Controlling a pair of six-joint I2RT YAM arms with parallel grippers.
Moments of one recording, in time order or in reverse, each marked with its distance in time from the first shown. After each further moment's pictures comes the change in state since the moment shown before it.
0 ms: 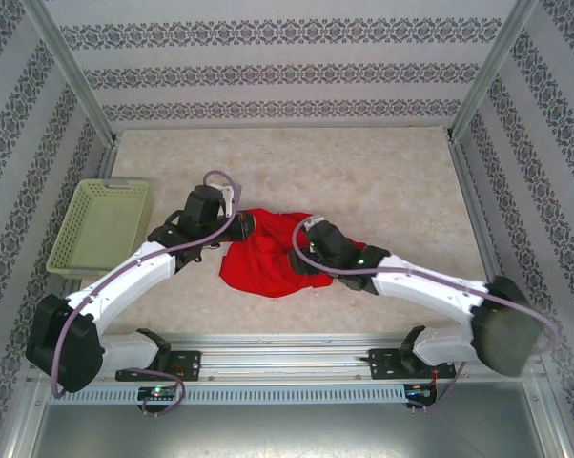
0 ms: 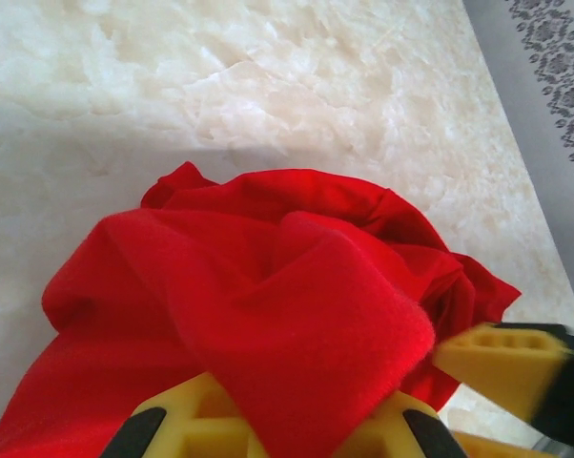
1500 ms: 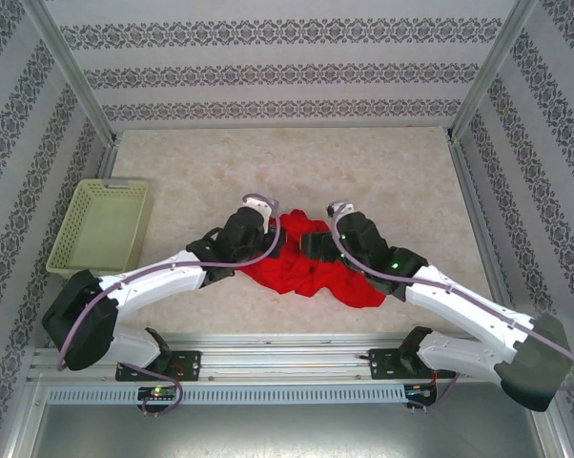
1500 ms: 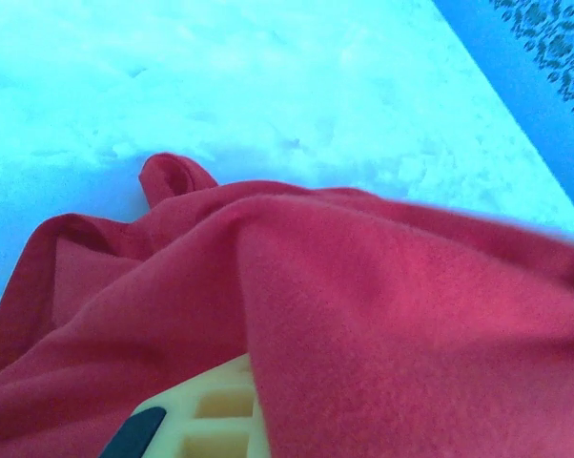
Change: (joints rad) left arm -0.275 0.132 -0.048 0.268 -0.256 0.018; right arm -0.049 -0.272 -0.029 -0.030 -0.011 0.079
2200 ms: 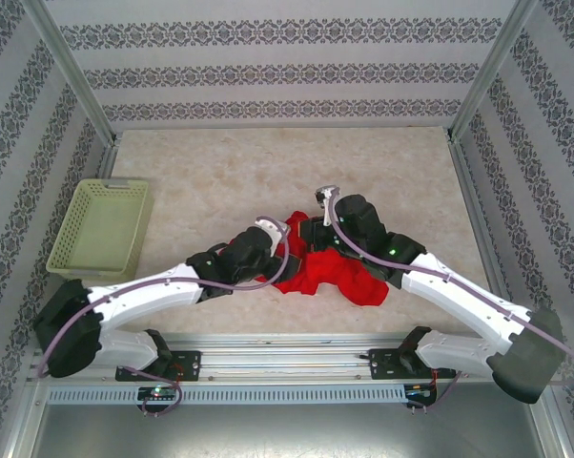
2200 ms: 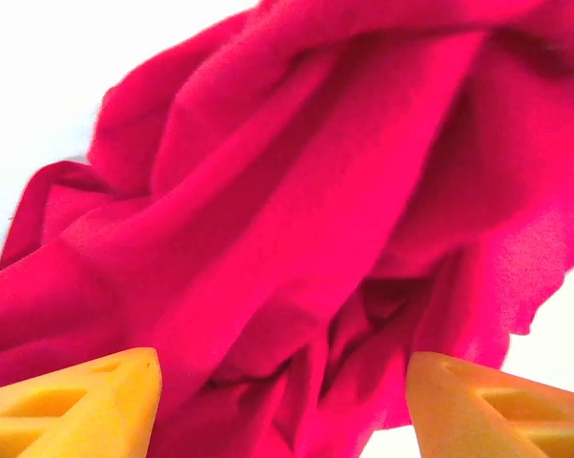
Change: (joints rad) left arm -0.146 -0.040 -0.026 -0.129 -0.072 0.145; right arm -0.042 0.058 0.141 0.045 -0.207 -0.021
